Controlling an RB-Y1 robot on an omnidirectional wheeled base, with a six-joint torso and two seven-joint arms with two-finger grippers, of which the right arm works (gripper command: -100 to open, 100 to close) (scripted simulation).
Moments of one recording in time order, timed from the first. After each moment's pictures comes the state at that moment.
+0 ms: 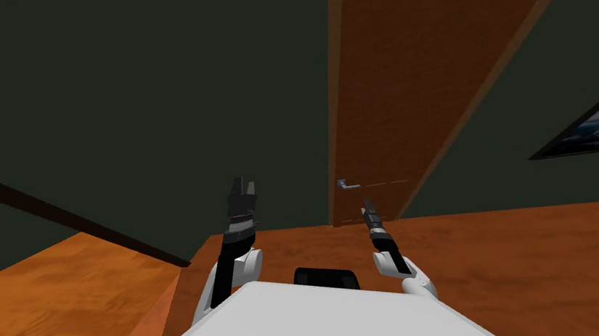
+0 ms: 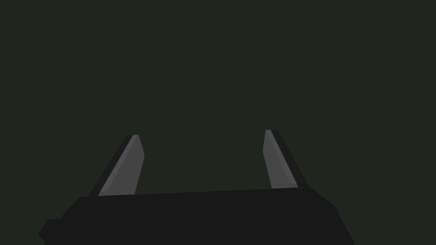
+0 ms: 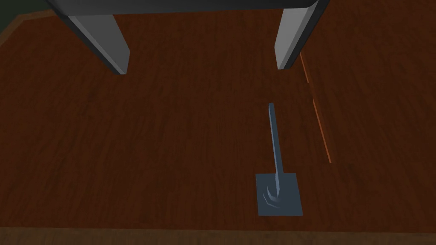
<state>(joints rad) -0.03 -0.16 -0.05 -0.88 -0.12 -0.79 -0.04</state>
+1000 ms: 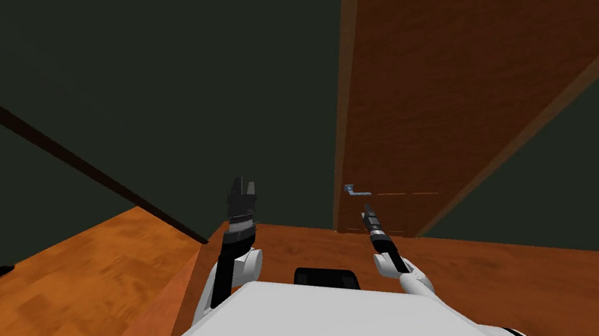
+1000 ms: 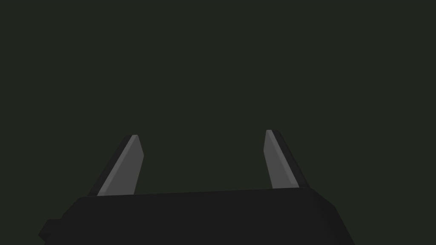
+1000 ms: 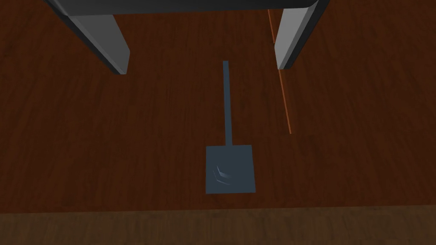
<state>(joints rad) -0.15 -0.18 -0.05 -0.60 -0.14 -0.84 -0.08</state>
